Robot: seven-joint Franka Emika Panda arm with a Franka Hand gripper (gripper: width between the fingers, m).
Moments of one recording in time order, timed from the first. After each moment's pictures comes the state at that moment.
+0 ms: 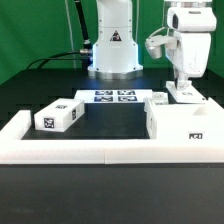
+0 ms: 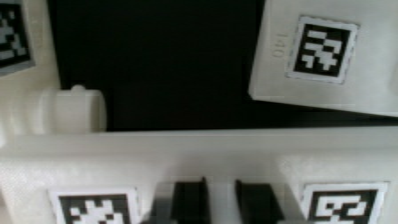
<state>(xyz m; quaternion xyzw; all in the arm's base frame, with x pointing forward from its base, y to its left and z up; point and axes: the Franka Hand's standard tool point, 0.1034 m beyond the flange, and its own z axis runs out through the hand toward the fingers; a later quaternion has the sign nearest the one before) 0.454 0.107 0.056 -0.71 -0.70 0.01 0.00</state>
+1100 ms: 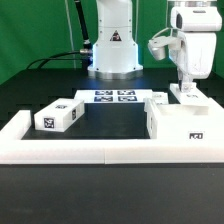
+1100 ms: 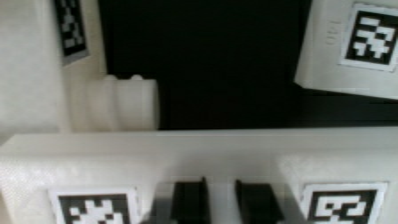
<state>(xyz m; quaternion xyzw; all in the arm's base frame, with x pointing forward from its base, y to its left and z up) 0.475 0.110 0.057 -0.72 -0.70 0.00 0.00</state>
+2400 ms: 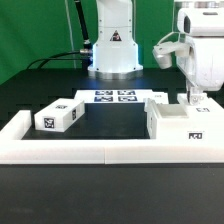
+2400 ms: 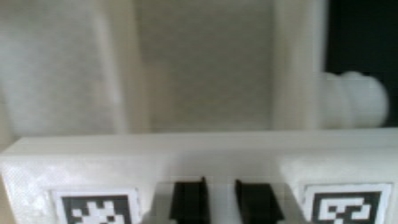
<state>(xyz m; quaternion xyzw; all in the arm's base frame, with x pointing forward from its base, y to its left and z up) 0.565 0.104 0.055 -0.73 -0.68 0.00 -0.01</state>
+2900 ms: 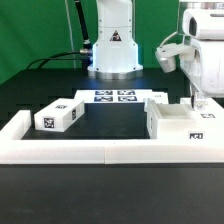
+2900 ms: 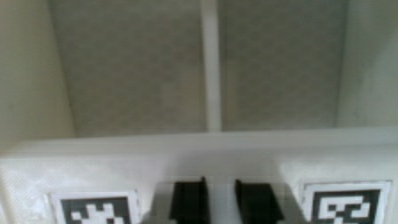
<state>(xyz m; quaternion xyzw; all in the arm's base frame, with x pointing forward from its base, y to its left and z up) 0.582 0.103 0.055 -0.73 -0.68 0.01 0.00</state>
